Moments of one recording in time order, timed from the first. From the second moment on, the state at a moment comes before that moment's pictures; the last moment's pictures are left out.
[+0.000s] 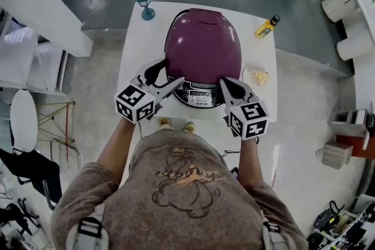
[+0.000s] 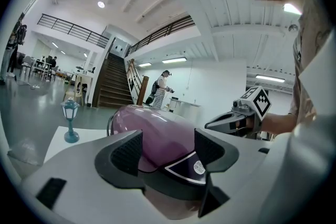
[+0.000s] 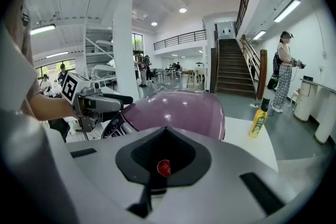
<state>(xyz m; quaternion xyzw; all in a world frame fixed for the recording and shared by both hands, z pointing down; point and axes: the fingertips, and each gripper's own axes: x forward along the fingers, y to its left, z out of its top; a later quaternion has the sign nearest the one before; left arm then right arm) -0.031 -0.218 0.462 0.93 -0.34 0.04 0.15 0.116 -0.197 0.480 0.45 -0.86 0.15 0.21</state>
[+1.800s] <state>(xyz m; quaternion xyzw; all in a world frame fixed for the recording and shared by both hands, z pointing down) -0.050 -0.166 0.441 0.90 -0.40 0.02 0.15 0.153 -0.159 0.446 0.50 -0.86 0.13 0.03</state>
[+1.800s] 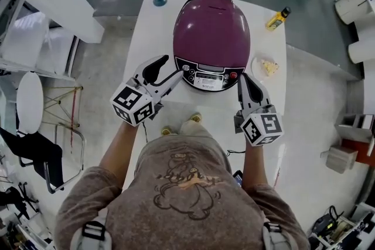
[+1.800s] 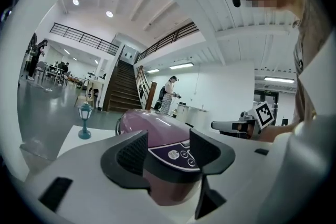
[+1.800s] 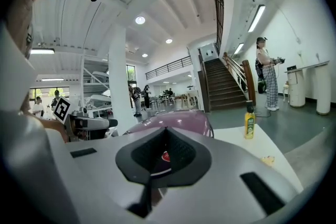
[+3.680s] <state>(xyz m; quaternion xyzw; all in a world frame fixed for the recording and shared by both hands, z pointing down) -0.114 -0.079 0.462 0.90 -0.42 0.00 0.14 0.085 -0.035 0.483 0.57 -0.81 0.11 0.02</state>
